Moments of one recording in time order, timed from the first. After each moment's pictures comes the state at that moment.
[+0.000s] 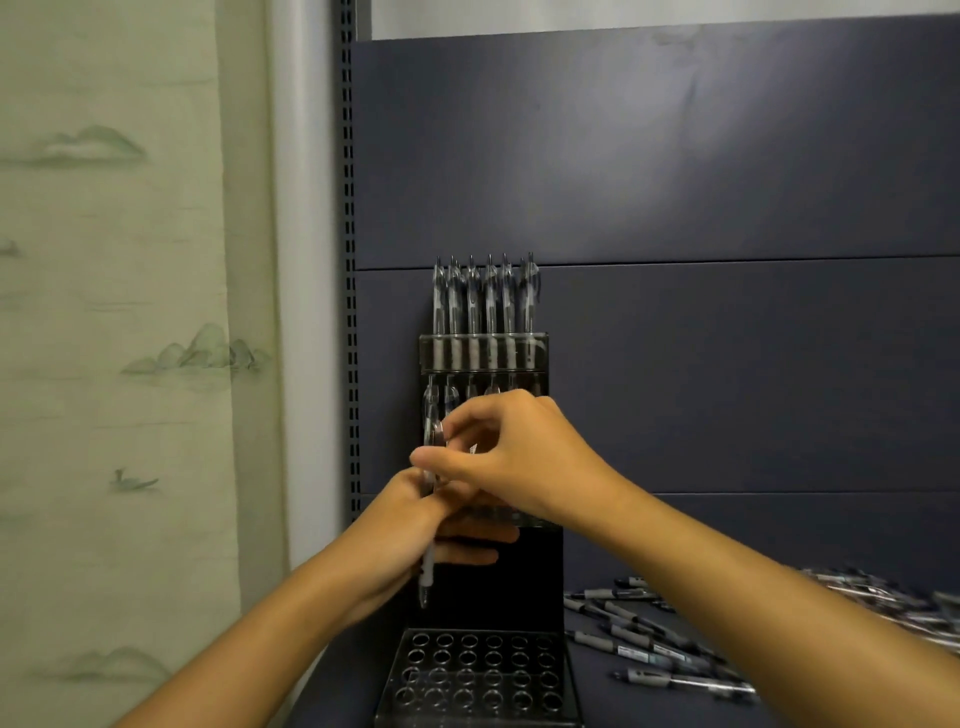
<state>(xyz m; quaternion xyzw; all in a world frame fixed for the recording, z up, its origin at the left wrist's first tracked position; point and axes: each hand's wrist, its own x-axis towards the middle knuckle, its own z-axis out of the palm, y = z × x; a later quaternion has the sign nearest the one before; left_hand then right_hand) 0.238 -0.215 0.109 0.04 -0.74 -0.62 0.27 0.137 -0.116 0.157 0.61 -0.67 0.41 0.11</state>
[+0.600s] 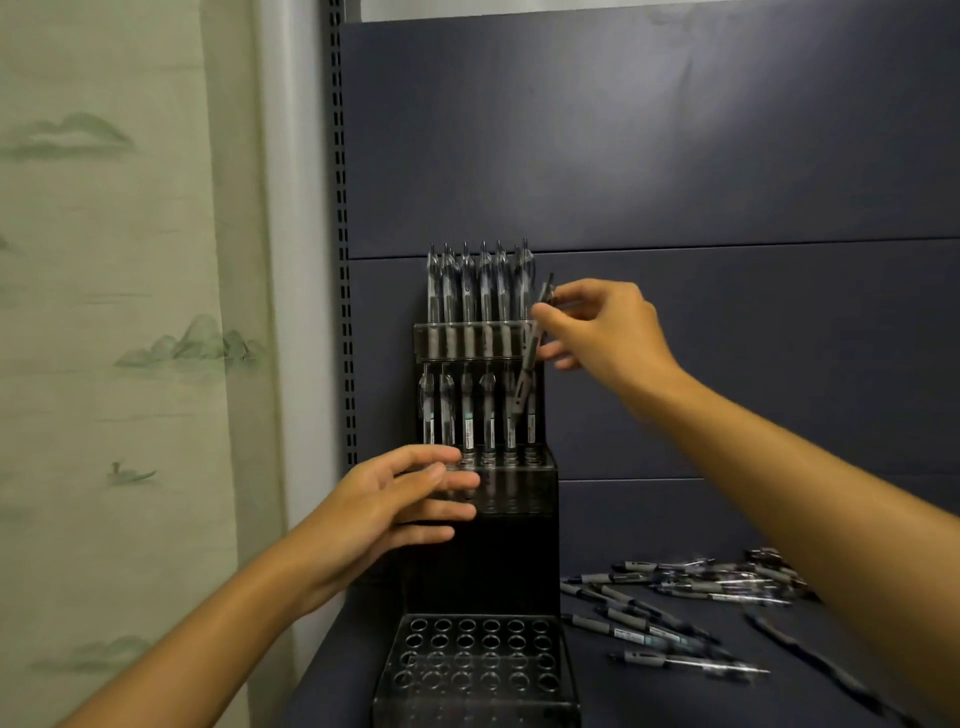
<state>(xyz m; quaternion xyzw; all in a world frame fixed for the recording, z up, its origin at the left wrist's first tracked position) 0.253 -0.242 0.104 0.06 -0.74 -0.62 0.27 0.075 -0.098 0.210 0.47 -0.62 0.62 0.14</state>
